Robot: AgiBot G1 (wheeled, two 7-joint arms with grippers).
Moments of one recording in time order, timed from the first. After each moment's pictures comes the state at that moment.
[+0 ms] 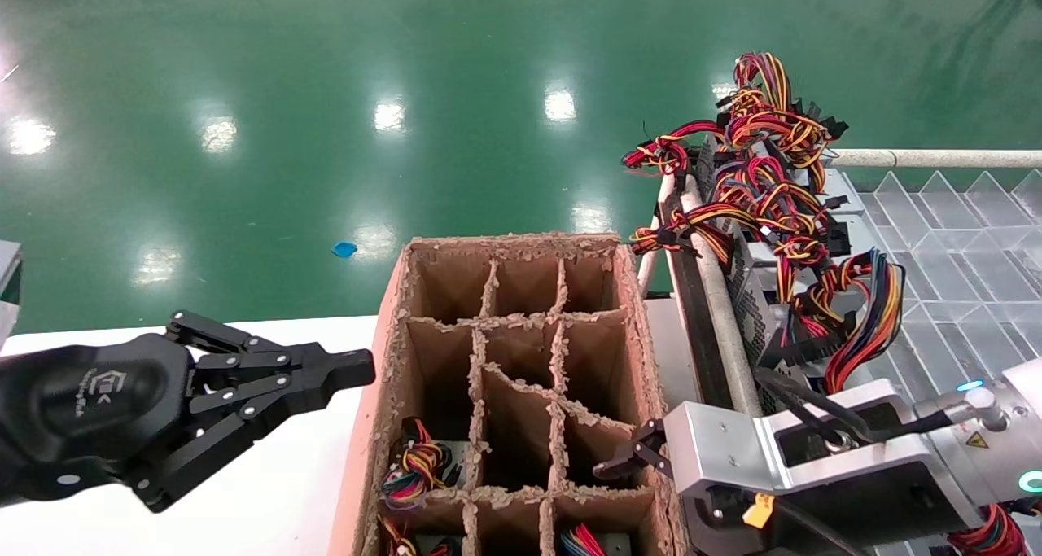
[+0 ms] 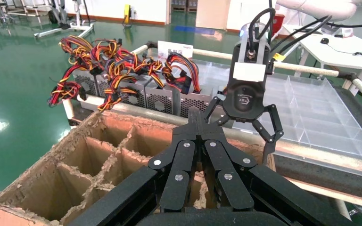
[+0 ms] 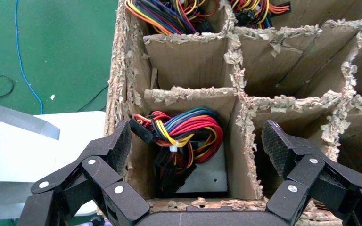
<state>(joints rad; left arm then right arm) -1.08 0.54 0.43 -1.21 0.60 1.39 -0.10 1.58 -0.68 -0.96 1.29 -1.15 -1.48 0.33</state>
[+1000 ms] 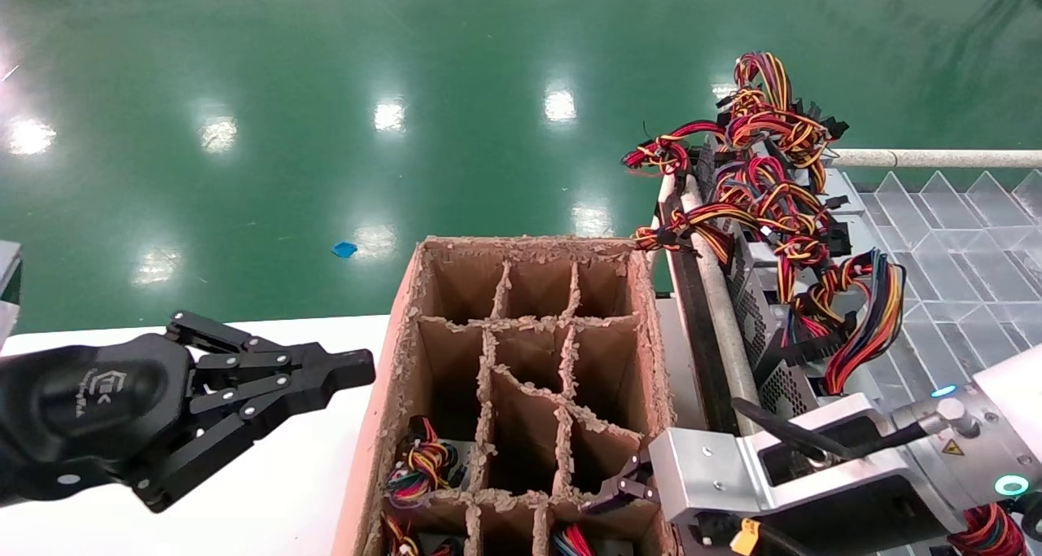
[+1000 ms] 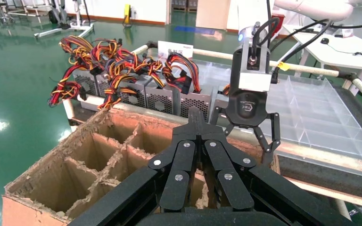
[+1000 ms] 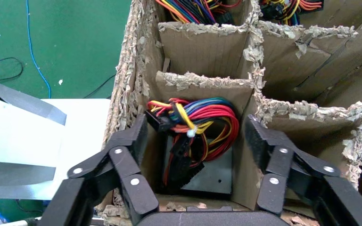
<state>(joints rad) -1.08 0.54 0.43 -1.21 0.60 1.39 -0.10 1.60 -0.71 -0.98 1.27 -1.18 -1.50 0.30</state>
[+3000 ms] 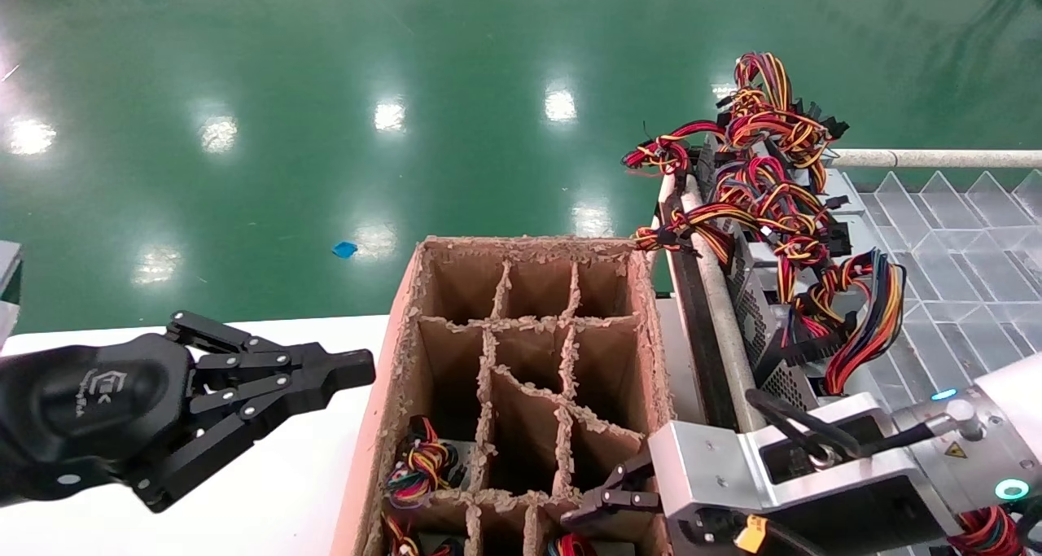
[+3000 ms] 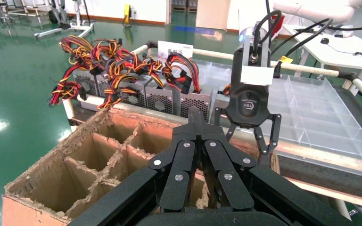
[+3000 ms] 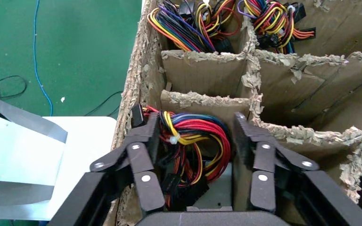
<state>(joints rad) -1.08 0.54 0.43 -1.21 0.60 1.39 -0.10 1.56 -0.71 -0.96 1.24 -1.11 -1.49 0.24</state>
